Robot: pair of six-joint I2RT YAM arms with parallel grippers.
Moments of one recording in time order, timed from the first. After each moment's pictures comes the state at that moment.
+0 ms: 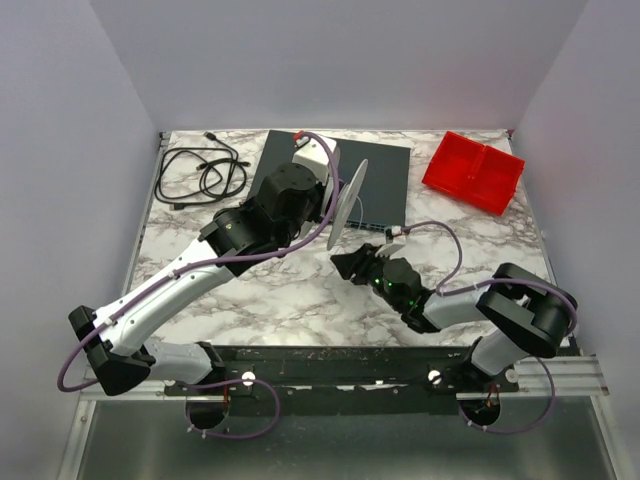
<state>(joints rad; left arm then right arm) -0.92 1.27 1.44 -0.52 -0.48 -0.15 0.90 1.54 0.37 1.02 0.28 0.80</state>
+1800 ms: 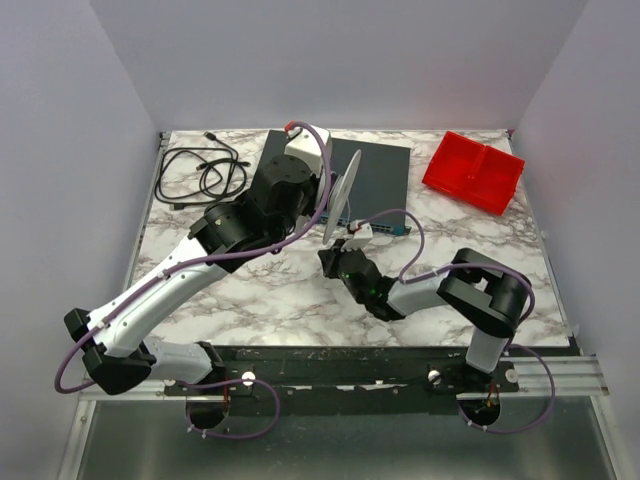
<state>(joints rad) -0.92 1.28 1.55 -0.62 -0.52 -0.16 1.00 1.80 0.67 0.83 0.53 0.61</state>
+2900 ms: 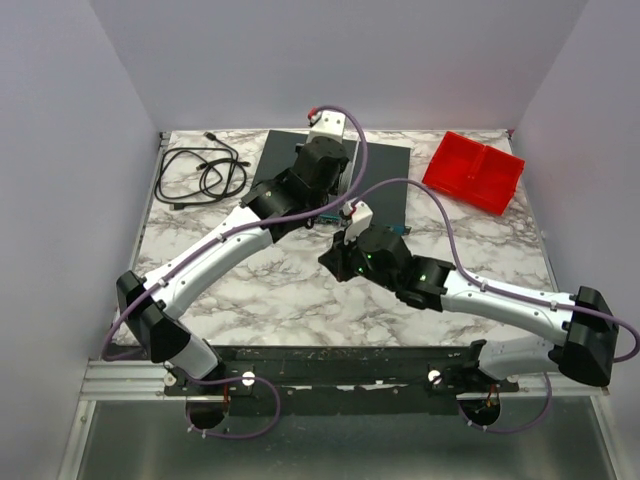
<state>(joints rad) -0.85 1.52 1.58 -0.49 -0.63 -0.22 1.06 1.28 0.94 -0.05 0.24 0.42</state>
